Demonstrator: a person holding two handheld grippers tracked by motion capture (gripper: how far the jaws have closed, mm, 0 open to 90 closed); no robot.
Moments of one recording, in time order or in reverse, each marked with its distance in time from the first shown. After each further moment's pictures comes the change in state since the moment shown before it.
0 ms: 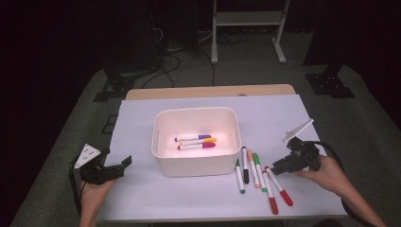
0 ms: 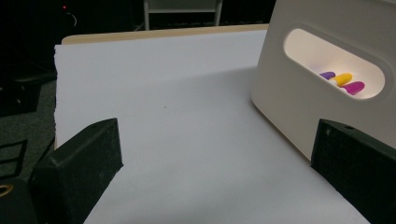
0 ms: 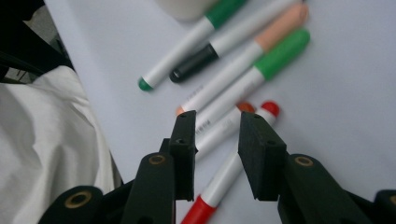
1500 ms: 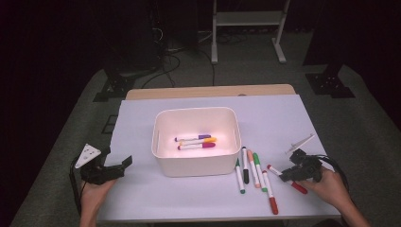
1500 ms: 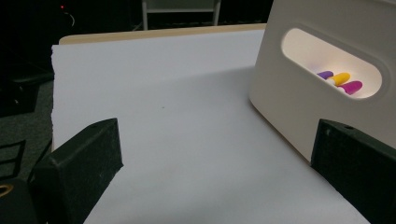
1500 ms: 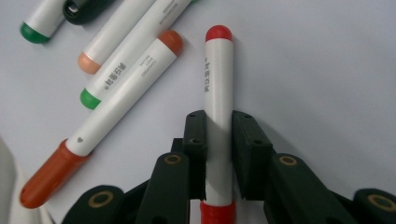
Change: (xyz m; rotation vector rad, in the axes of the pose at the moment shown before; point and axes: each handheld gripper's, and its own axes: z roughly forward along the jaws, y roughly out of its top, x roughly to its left) left arm -0.001 0.001 0.000 0.004 -0.006 0.003; right arm -0.018 -0.040 0.028 0.057 -0.194 0.097
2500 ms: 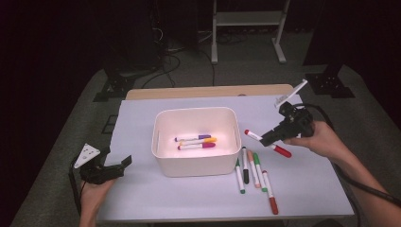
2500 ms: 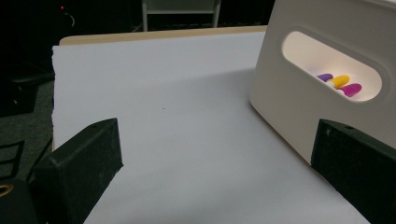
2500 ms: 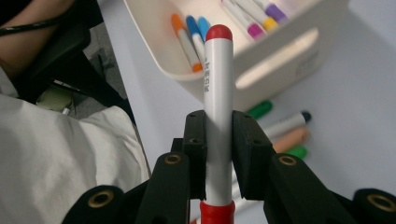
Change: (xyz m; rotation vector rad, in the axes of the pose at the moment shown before) left arm 0.001 0.000 0.000 -0.007 -0.003 -0.005; right arm 0.031 0.126 -0.100 -0.114 0.302 -0.190
